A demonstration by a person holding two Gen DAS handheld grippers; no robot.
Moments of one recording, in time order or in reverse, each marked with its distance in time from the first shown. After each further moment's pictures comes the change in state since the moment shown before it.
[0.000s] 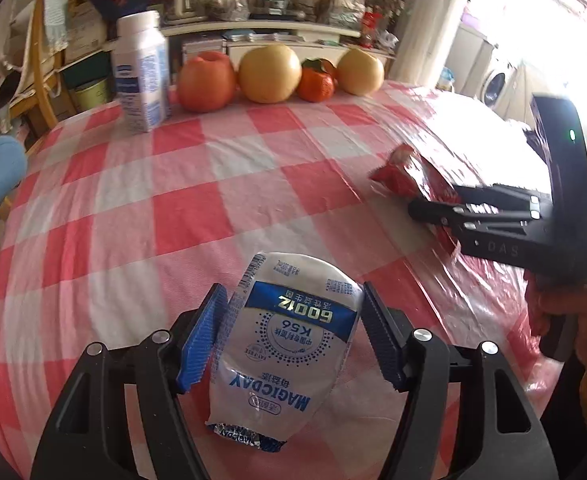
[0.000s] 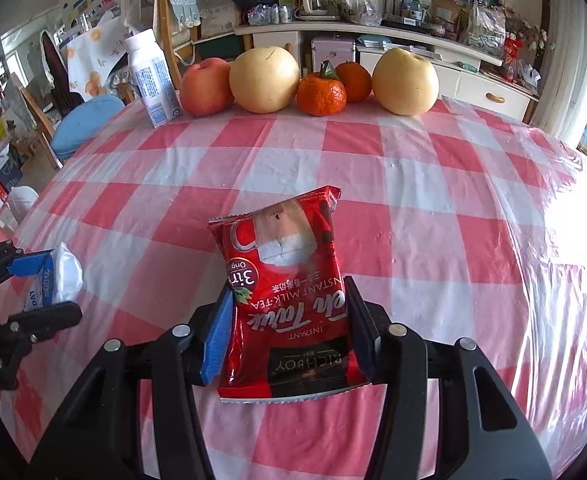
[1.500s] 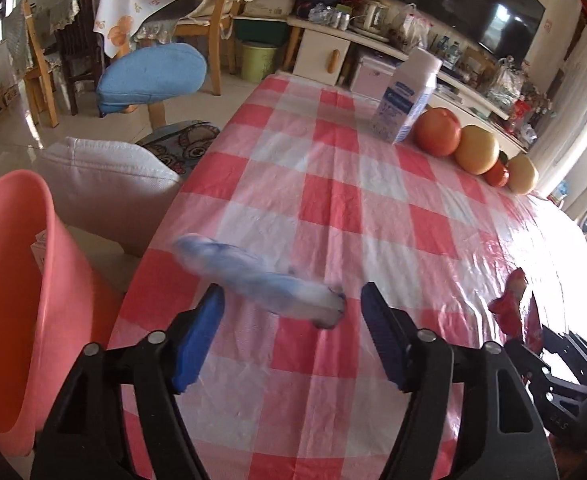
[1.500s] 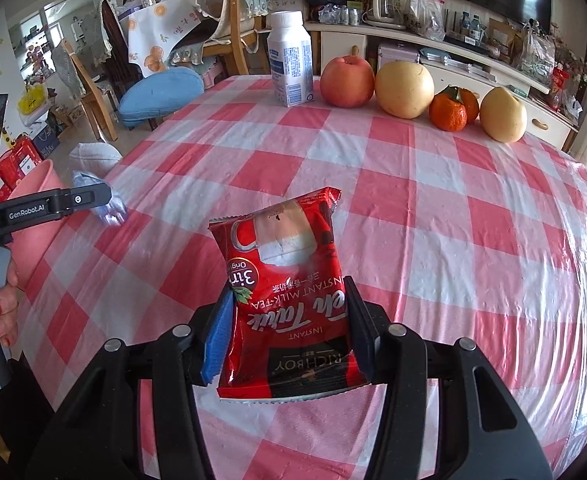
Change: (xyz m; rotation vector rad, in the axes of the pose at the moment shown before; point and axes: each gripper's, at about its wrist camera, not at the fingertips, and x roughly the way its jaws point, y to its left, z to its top) left arm -0.069 0.130 -0.046 -0.478 -0.054 0.300; right arm -0.026 0.130 -0.020 -0.137 0.019 0.107
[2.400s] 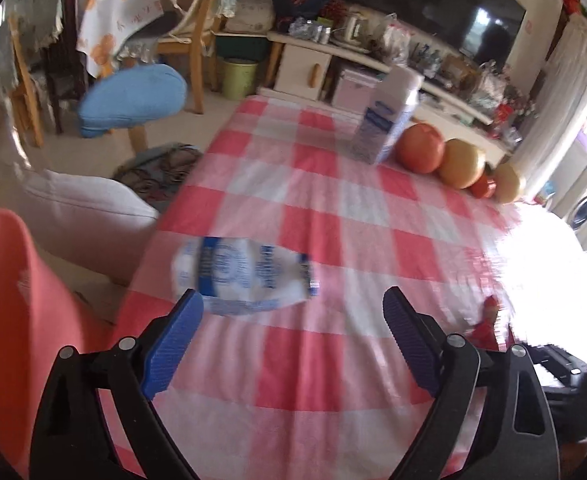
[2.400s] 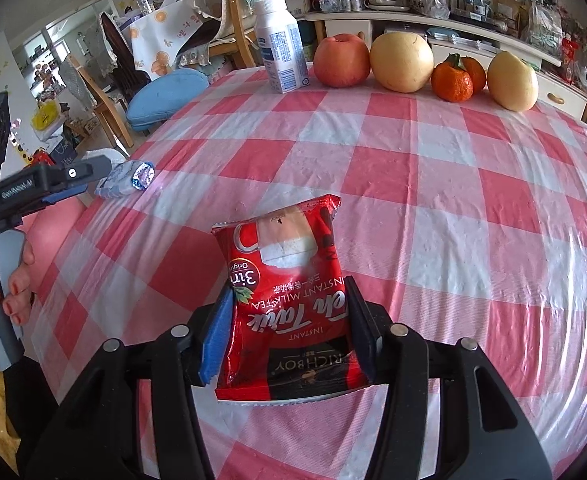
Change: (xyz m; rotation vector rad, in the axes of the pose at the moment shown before) left arm 0.004 -0.007 0.018 0.063 -0.047 -0.023; right arm 0.013 -0.031 -0.009 0.063 0.019 0.115
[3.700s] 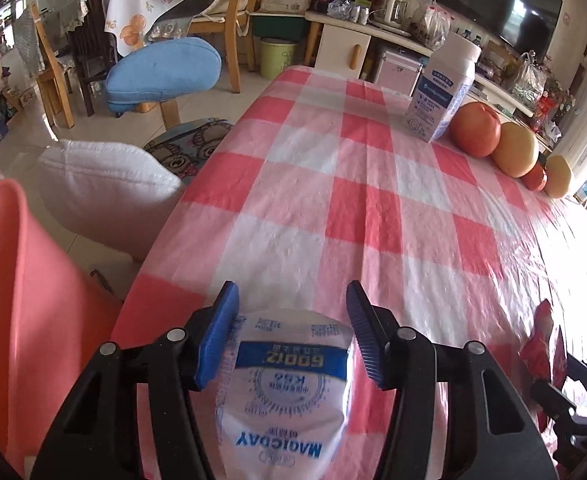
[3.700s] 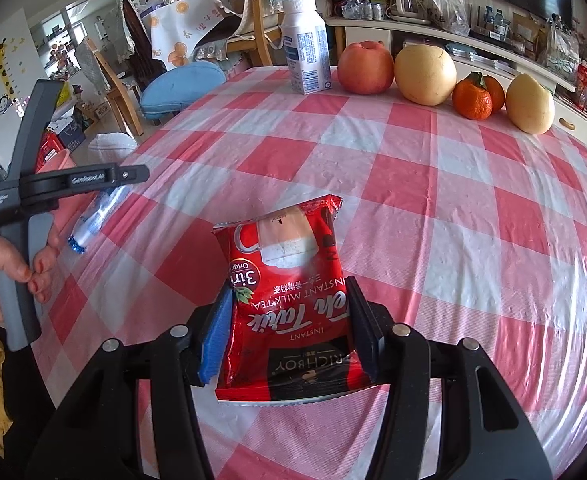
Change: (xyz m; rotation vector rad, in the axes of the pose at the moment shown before) left arm 0.027 0.006 -0.010 -0.052 0.052 0.104; right arm 0.003 0.013 -0.001 -0.094 -0.009 -0.002
